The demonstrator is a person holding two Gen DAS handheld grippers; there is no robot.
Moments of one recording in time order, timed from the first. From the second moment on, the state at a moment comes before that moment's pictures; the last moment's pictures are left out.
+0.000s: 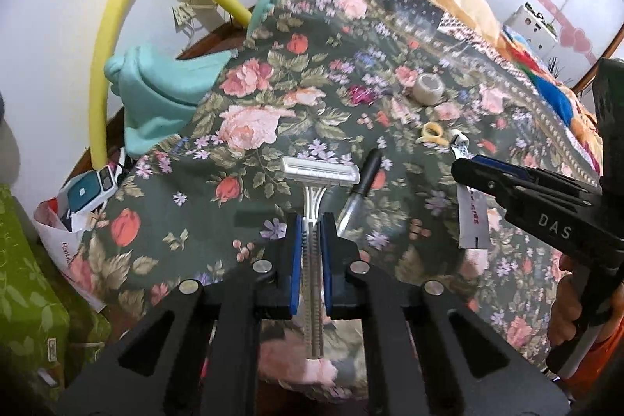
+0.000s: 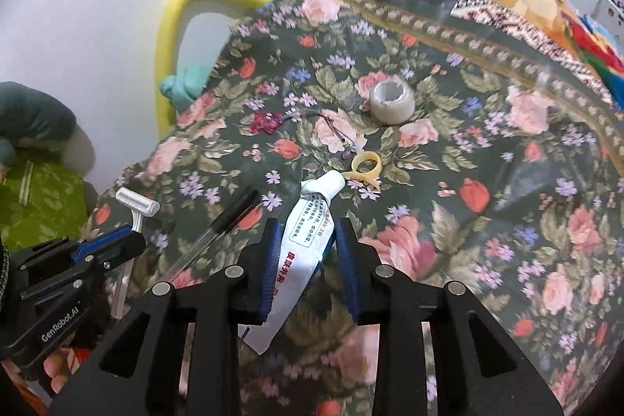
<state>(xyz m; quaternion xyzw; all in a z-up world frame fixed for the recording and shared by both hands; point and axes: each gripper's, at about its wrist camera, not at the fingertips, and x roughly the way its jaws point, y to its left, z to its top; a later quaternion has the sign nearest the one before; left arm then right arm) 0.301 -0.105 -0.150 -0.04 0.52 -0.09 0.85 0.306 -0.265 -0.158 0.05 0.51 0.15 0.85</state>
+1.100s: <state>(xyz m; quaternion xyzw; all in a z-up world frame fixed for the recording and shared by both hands) 0.124 0.010 -0.079 -0.10 0.44 0.03 0.89 0.172 -0.134 -0.063 -0.01 0.41 0.29 0.86</state>
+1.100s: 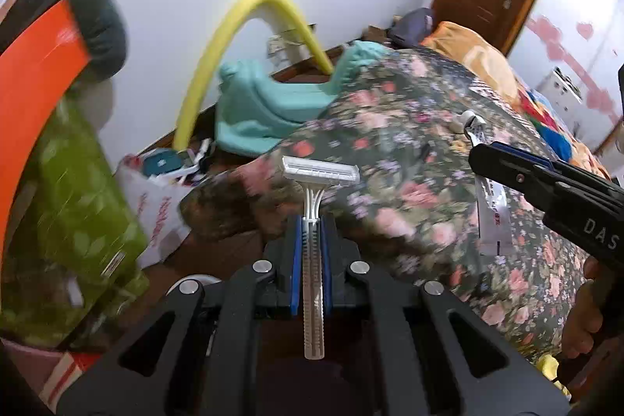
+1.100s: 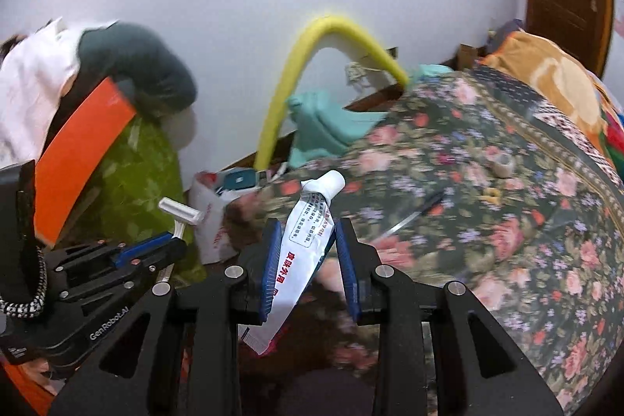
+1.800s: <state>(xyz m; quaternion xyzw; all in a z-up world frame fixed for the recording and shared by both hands) 0.014 0.139 -0.171 -0.19 0.50 0.14 0.83 0.100 0.020 -0.134 -0.10 0.48 0.37 0.79</state>
